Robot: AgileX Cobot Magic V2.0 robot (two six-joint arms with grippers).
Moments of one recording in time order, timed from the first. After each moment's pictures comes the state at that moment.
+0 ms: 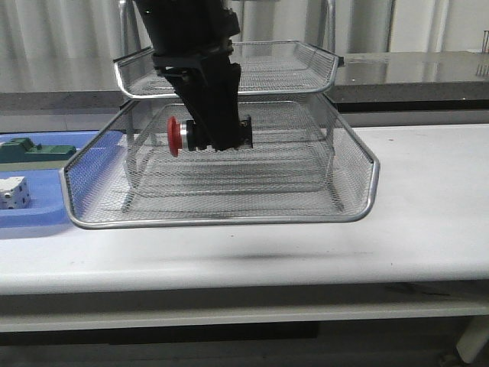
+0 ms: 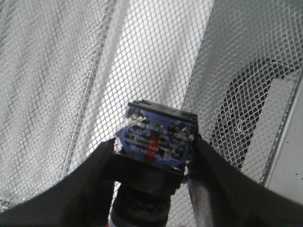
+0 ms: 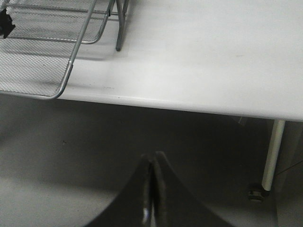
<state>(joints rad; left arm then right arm) -0.61 1.95 -1.75 -0.15 1.16 0.66 0.10 0.41 -0.72 0.06 1.02 -0.02</state>
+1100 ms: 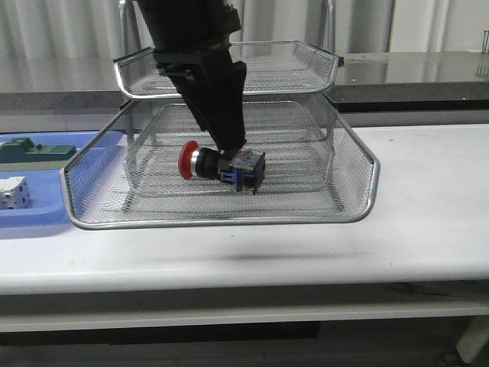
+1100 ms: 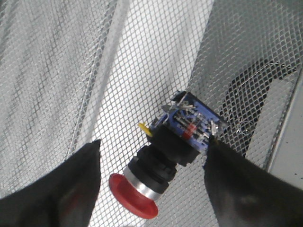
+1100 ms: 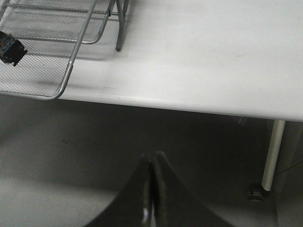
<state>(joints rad) -0.61 1.95 -1.77 -0.15 1.18 0.66 0.10 0.41 -0.72 0.06 1.02 -0.02</state>
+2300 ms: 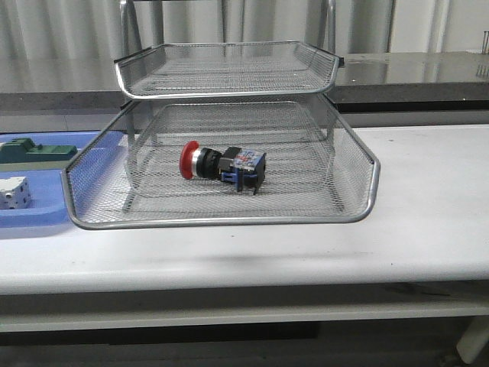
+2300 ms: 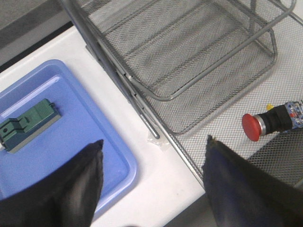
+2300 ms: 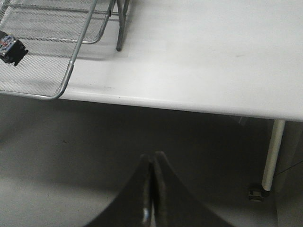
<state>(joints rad) -0.24 1.28 -1.37 -0.15 0.92 0.38 0.10 0.41 -0.72 0.06 1.02 -0.02</state>
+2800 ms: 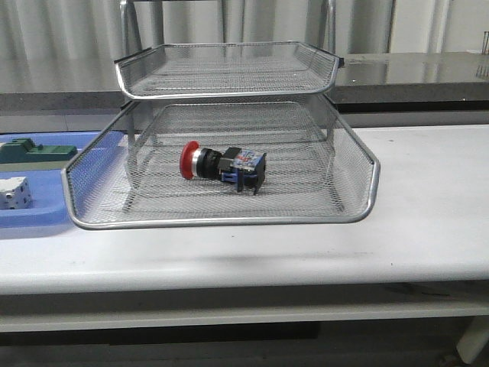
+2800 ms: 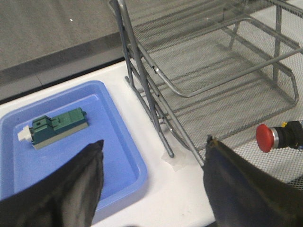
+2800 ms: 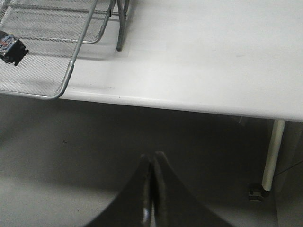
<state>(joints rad) -0.24 0.77 -0.70 -0.15 0.38 0.29 0.10 0.41 -0.72 0.06 1.02 -0.02</state>
